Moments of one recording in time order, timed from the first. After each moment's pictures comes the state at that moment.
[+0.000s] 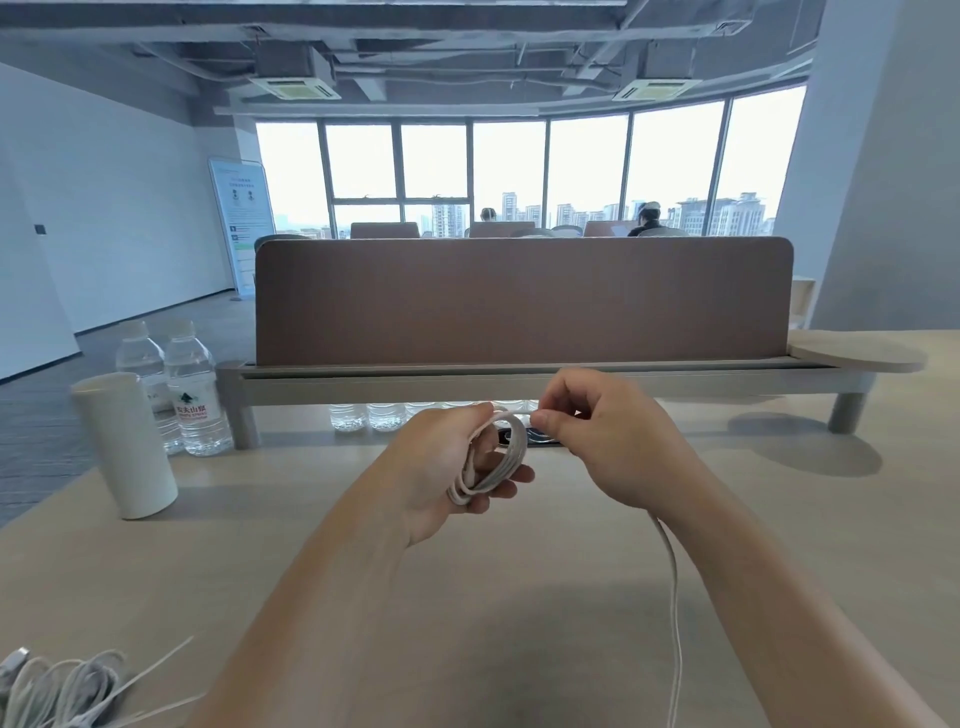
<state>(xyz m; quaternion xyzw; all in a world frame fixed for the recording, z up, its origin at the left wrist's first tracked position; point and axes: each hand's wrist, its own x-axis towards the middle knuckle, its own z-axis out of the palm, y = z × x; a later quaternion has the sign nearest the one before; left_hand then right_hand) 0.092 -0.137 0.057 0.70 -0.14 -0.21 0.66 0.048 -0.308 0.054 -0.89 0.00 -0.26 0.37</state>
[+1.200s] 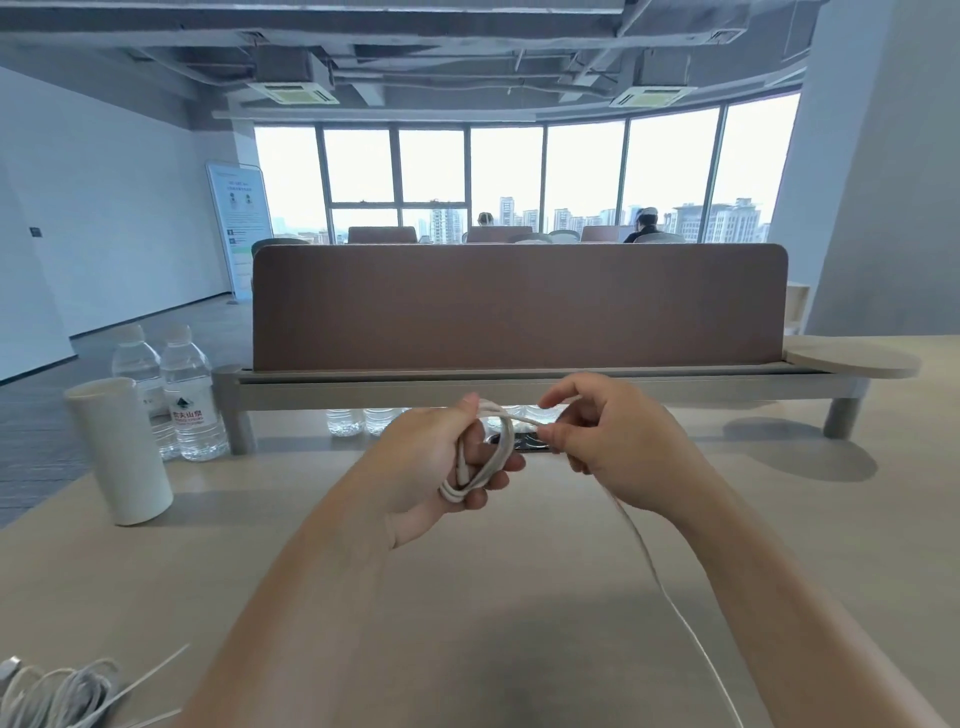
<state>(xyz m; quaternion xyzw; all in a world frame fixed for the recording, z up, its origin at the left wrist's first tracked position) 0.099 -0.131 0.058 0.66 -0.15 -0.22 0.70 0.043 -0.314 0.057 -0.89 0.03 -0.22 0.39</state>
